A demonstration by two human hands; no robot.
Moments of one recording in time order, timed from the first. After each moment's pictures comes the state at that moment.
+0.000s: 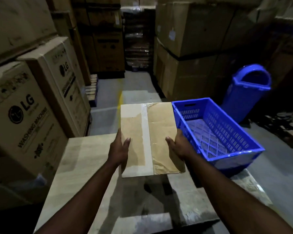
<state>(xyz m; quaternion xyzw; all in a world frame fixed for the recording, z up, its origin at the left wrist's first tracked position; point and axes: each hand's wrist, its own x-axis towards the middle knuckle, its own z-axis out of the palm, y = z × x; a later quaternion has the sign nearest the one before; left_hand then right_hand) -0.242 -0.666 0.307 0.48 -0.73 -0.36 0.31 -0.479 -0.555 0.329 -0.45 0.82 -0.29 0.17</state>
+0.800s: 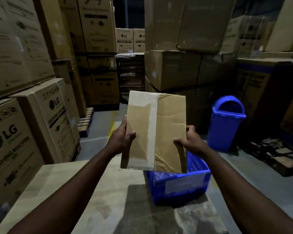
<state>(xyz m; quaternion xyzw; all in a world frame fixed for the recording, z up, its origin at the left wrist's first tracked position) -0.446 -0.540 0.472 0.33 -0.80 -0.36 0.33 -0.706 -0.387 0.476 -0.47 0.75 -0.42 0.18</state>
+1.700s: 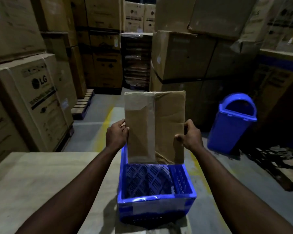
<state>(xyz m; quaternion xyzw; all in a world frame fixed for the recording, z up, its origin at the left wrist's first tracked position) -0.640 -0.621 0.408 0.50 -0.70 -0.27 0.43 -0.893 -0.501 0.434 -0.44 0.79 -0.41 0.11</state>
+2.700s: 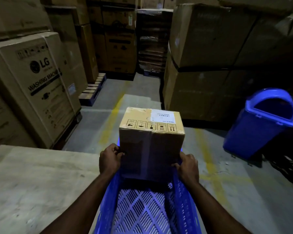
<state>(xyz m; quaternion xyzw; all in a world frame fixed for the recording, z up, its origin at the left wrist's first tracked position) -0.690 -0.706 0.270 0.63 -0.64 -0.26 0.35 -0.974 -0.612 0.251 -0.51 0.82 -0.24 0.07</state>
